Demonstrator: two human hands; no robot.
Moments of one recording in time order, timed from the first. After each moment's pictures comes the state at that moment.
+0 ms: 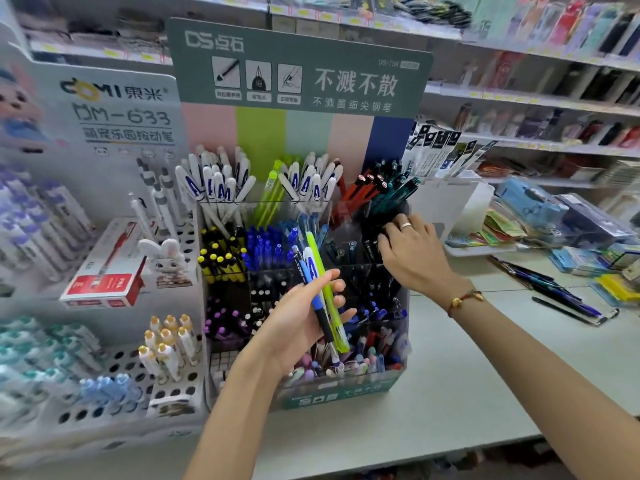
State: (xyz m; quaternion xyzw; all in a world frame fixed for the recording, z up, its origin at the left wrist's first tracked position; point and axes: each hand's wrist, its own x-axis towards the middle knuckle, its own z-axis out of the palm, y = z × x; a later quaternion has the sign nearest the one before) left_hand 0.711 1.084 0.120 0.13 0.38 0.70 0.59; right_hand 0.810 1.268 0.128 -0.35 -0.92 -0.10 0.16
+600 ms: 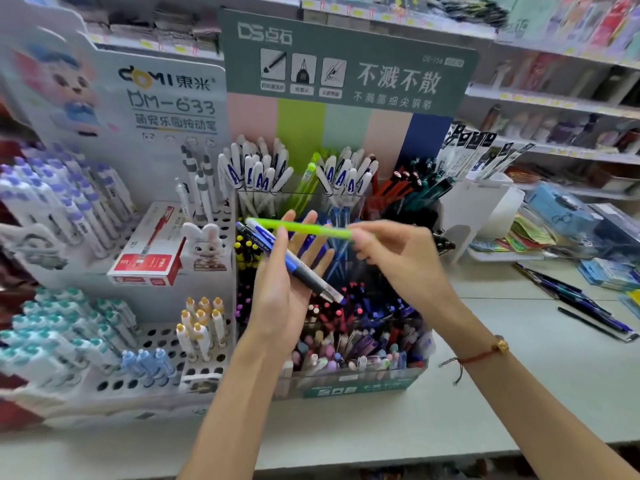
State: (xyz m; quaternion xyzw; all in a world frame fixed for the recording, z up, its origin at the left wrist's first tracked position) left_hand 0.684 1.053 0.138 0.11 0.29 0.87 0.38; right_hand 0.787 1.159 0.170 -0.23 -0.81 0.43 0.32
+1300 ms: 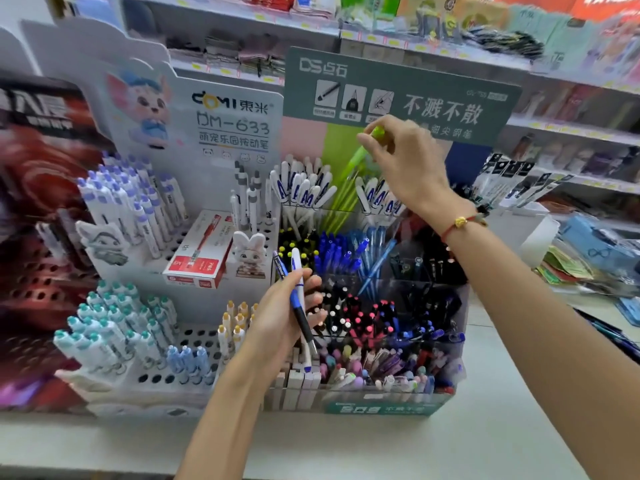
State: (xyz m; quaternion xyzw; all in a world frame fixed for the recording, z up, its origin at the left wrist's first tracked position) left_hand 0.660 1.005 0.126 0.07 0.45 0.78 0.42; right_hand 0.683 1.198 0.252 -0.16 -0.90 0.06 0.40
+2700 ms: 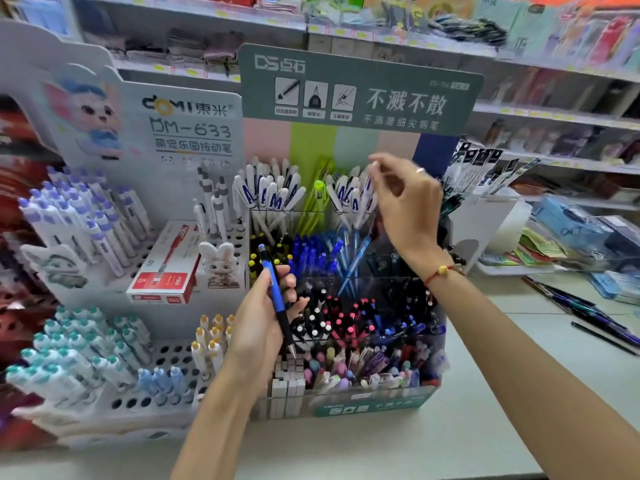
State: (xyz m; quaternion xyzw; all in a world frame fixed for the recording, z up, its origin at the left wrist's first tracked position) left_hand 0.667 1.017 0.125 0.12 0.42 0.81 0.38; right_hand 0.718 1.211 0.195 -0.20 -0.81 0.10 0.55
